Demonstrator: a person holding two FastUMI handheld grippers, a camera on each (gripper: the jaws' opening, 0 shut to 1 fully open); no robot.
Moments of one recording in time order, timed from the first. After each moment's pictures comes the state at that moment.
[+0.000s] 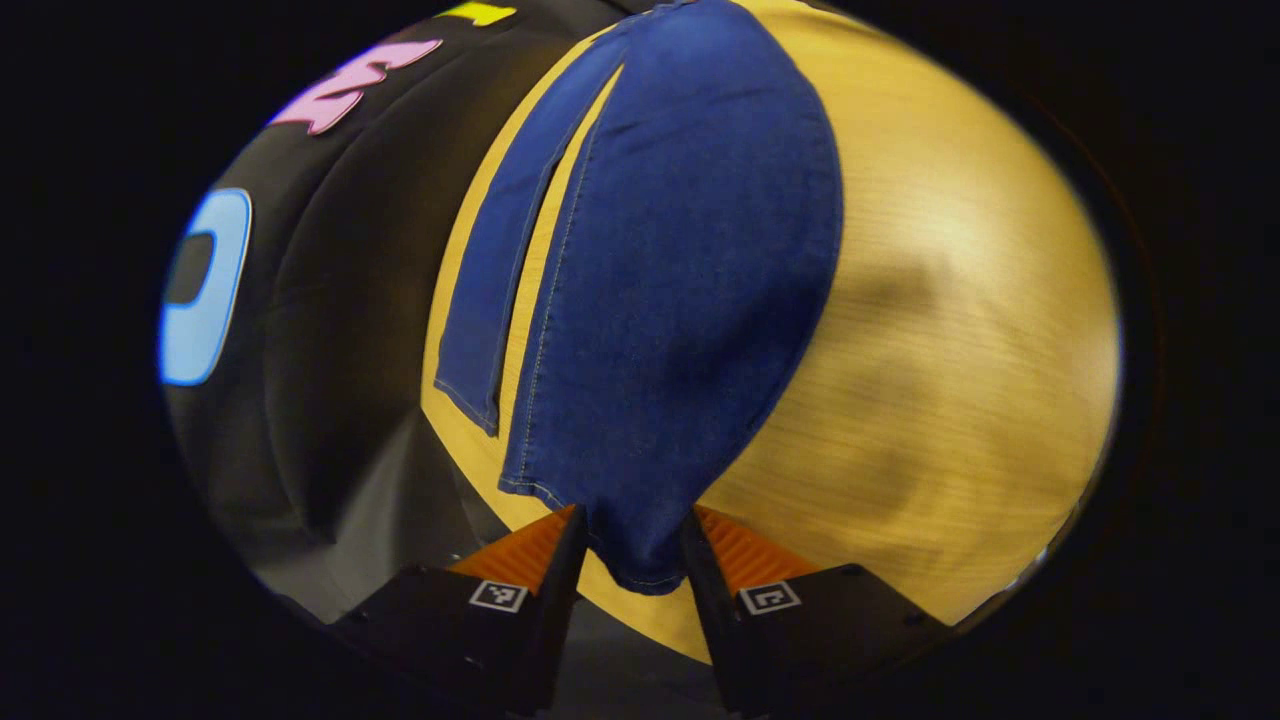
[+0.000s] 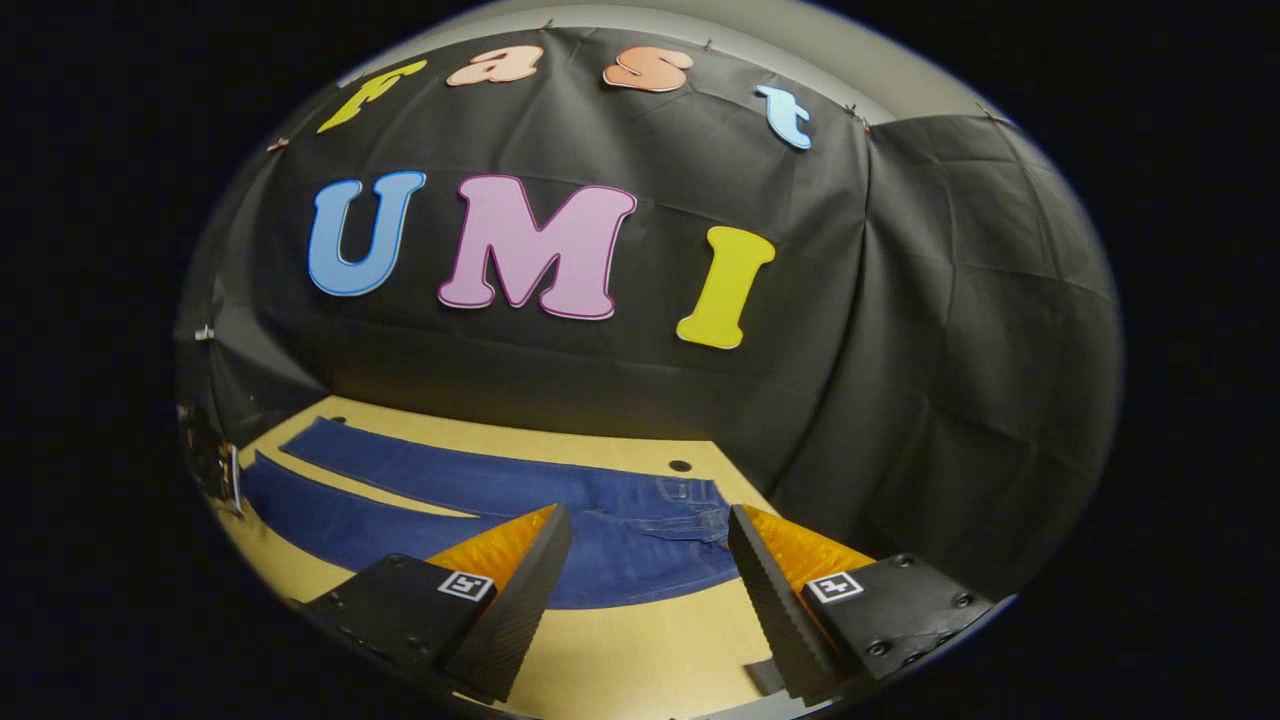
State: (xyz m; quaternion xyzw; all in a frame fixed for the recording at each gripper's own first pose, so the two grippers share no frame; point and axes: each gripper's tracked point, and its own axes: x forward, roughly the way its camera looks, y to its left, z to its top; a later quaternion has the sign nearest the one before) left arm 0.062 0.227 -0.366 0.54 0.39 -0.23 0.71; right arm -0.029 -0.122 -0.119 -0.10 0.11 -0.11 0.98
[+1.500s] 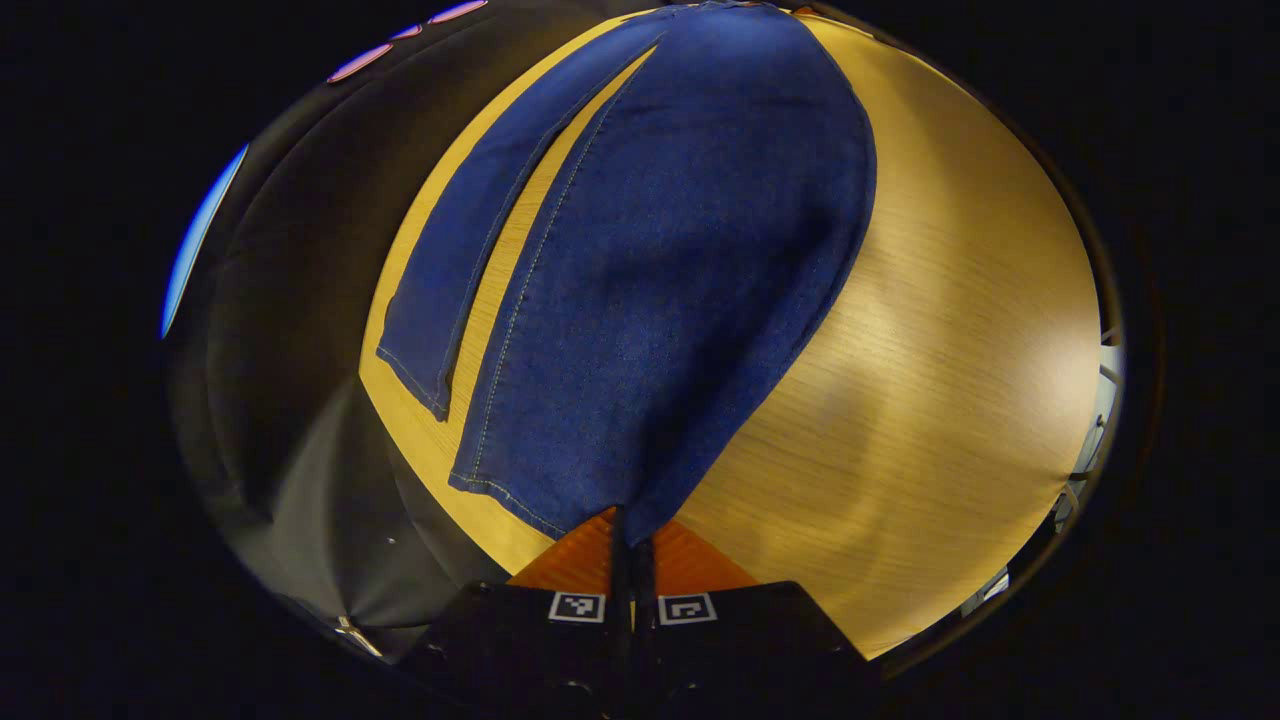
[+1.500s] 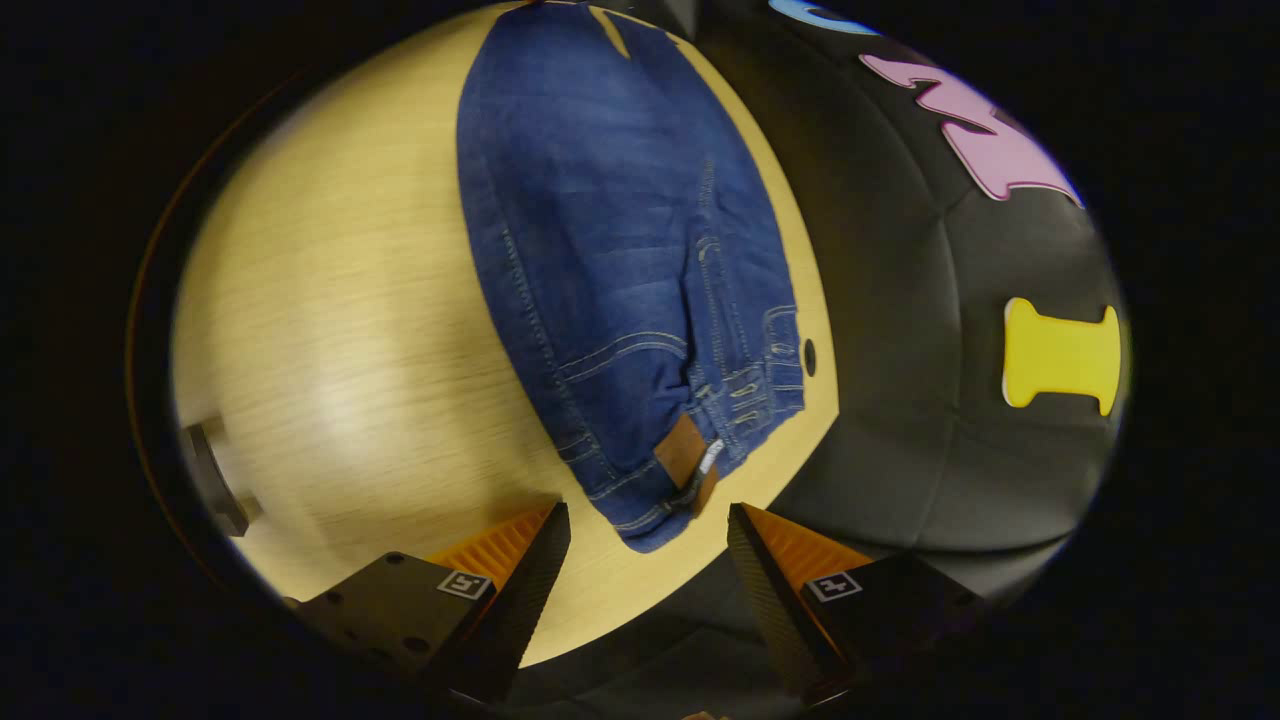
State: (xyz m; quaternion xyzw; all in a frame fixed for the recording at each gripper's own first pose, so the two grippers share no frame) left arm 0.062 0.215 -0.372 0.50 0.45 -0.25 0.70; right arm 0.084 -0.345 -0.377 -0.60 0.34 0.25 0.68
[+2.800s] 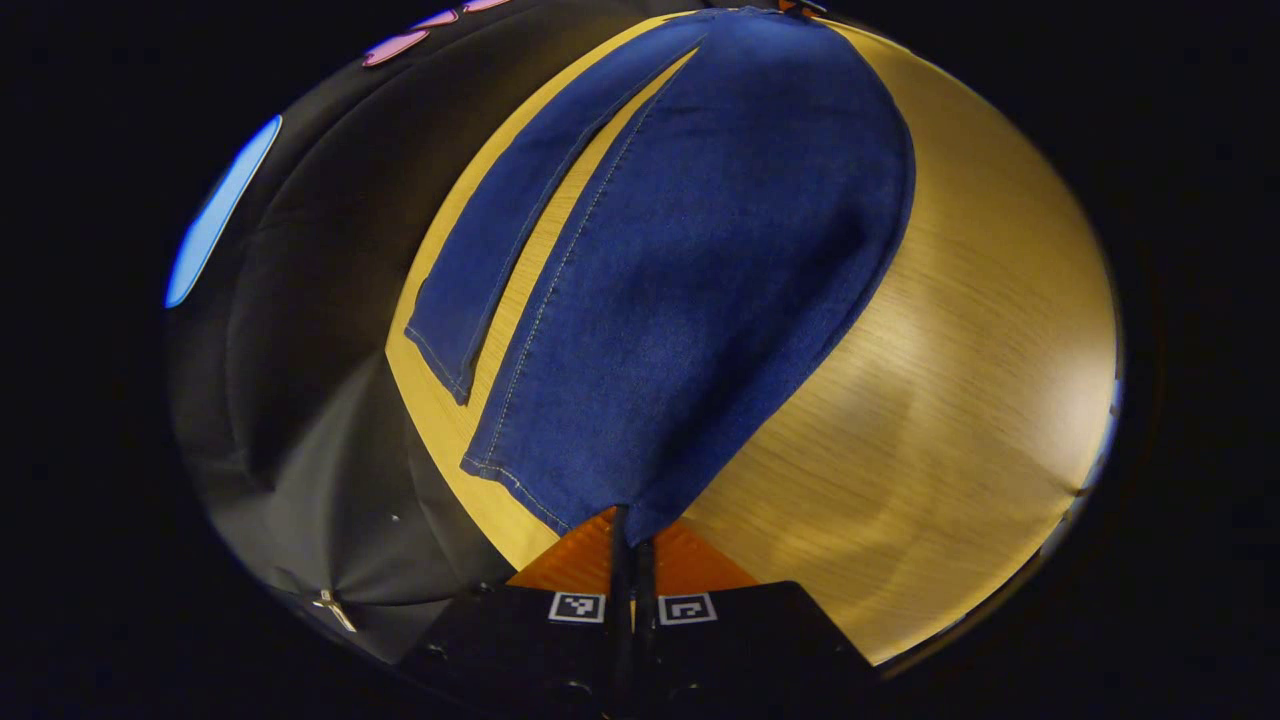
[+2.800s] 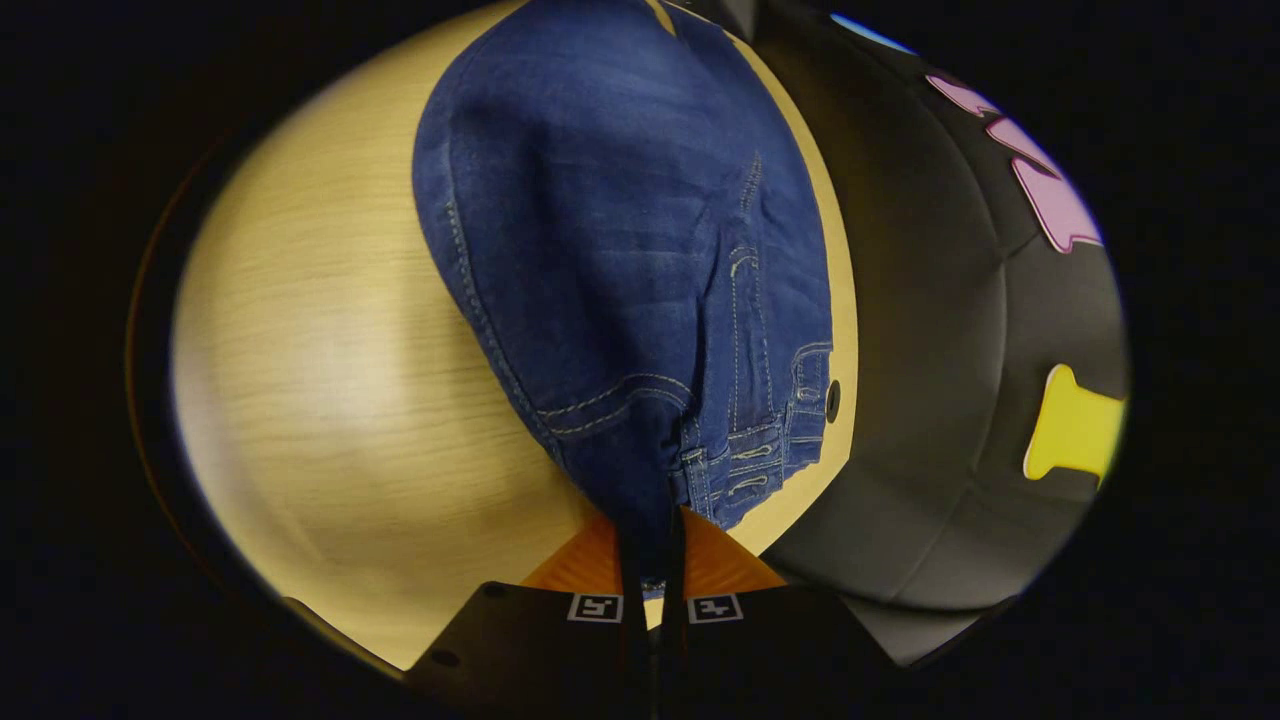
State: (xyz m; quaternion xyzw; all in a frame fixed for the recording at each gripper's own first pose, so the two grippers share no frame) left arm 0.066 0.216 -0.375 0.48 0.44 -0.20 0.73; right arm 0.126 -0.326 -0.402 -0.64 0.34 0.28 0.63
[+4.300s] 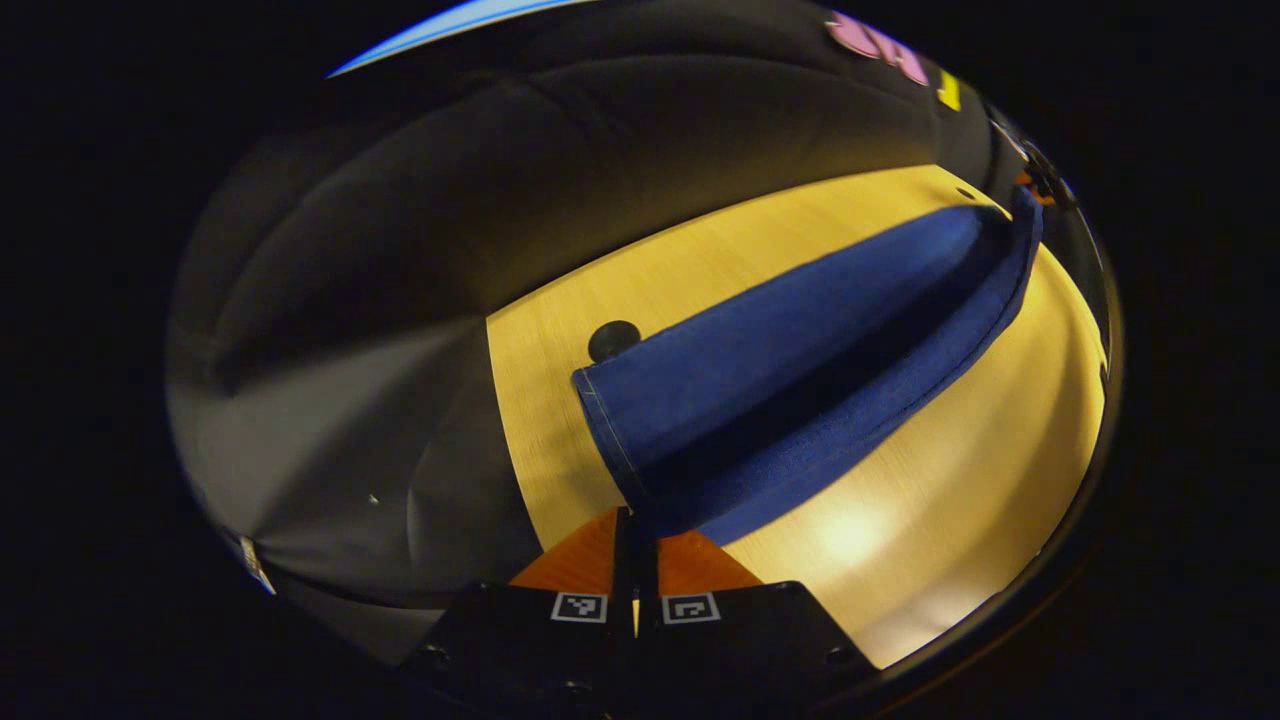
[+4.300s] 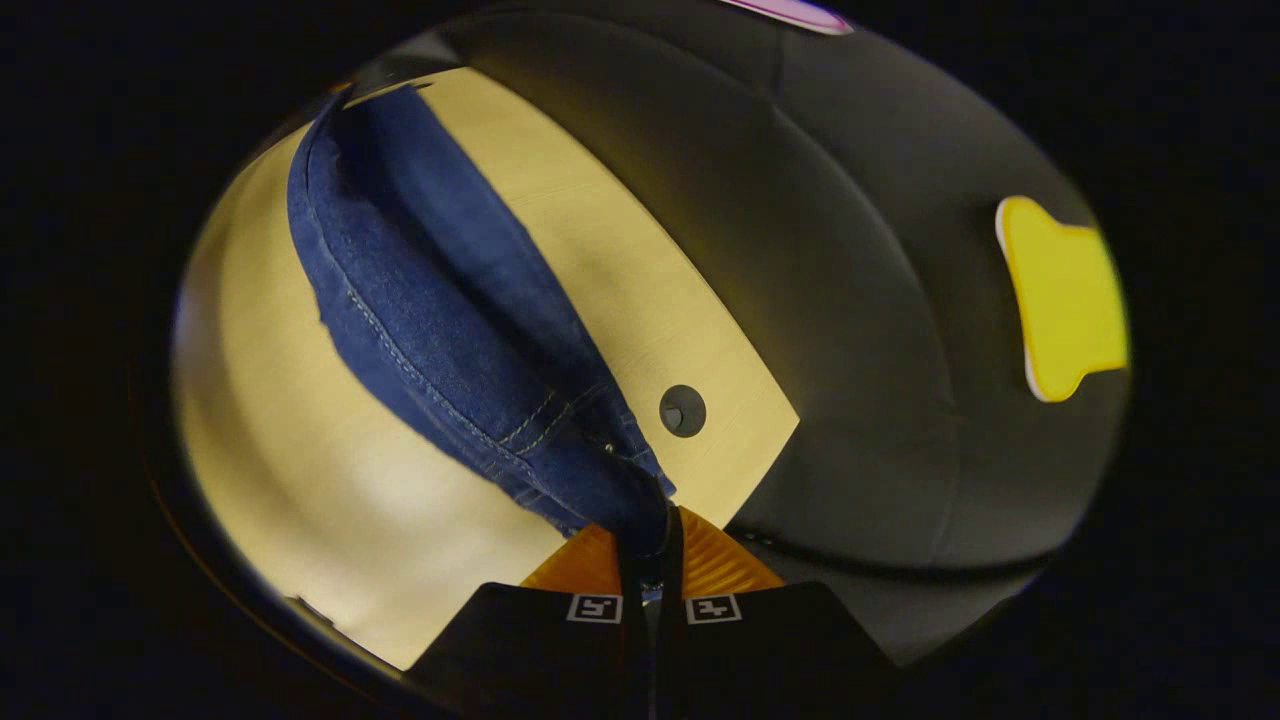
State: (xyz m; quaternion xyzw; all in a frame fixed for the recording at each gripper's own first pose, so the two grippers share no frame) left arm 0.194 0.194 -0.189 0.16 0.48 -0.11 0.86; right arm 0.318 -0.305 -0.295 -0.39 0.48 0.18 0.76
